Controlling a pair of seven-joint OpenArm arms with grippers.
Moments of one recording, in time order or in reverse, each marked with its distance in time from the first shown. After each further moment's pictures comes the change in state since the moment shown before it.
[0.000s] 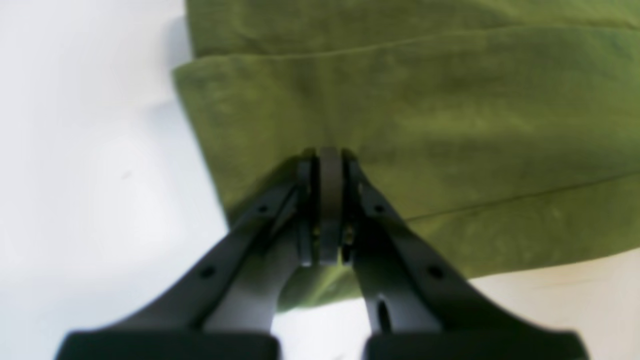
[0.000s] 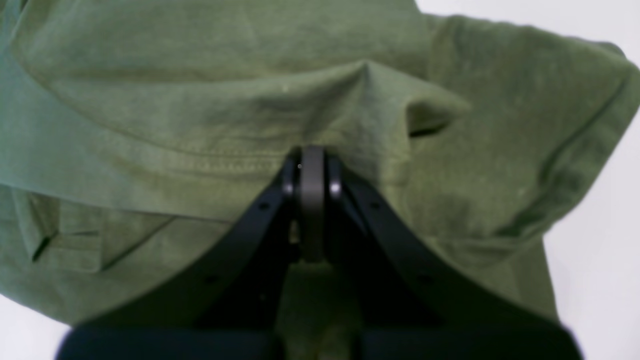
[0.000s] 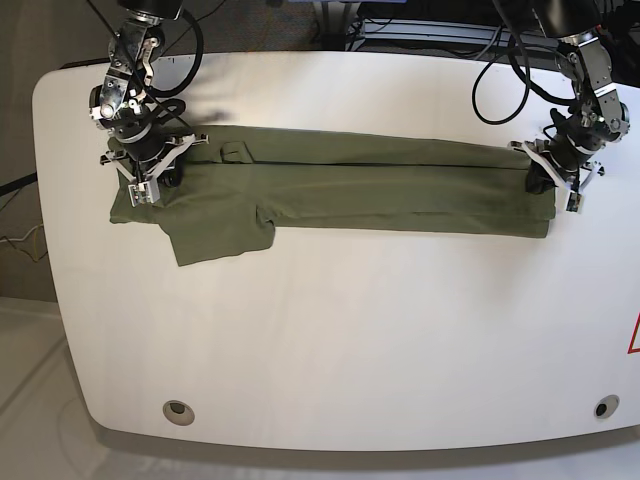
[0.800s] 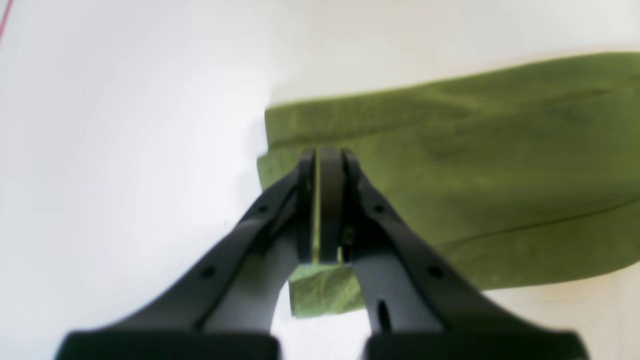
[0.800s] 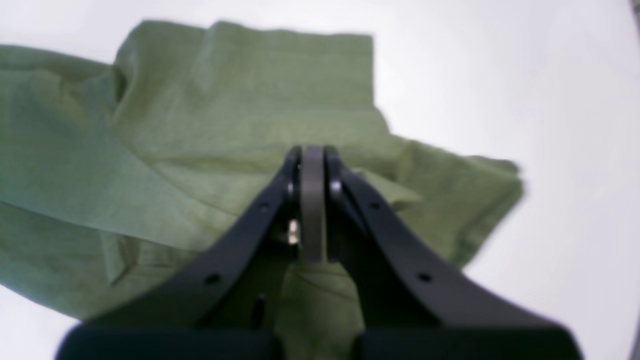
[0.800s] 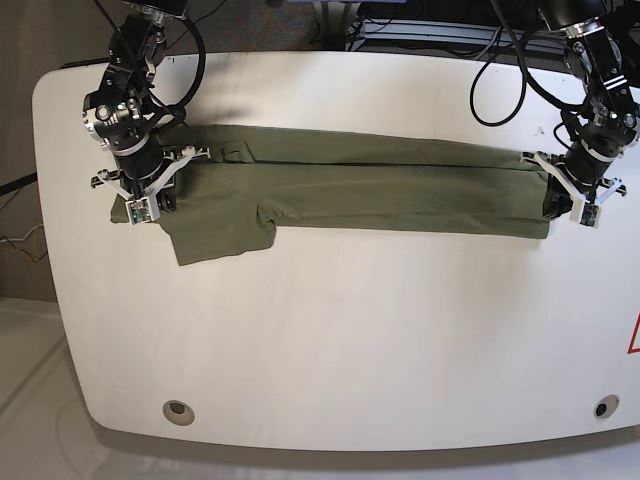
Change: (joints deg) left arm 2.0 0.3 -2.0 14.0 0.2 0.0 0.6; right arm 0.2 -2.1 0.0 13.2 -0.5 0.2 -4.3
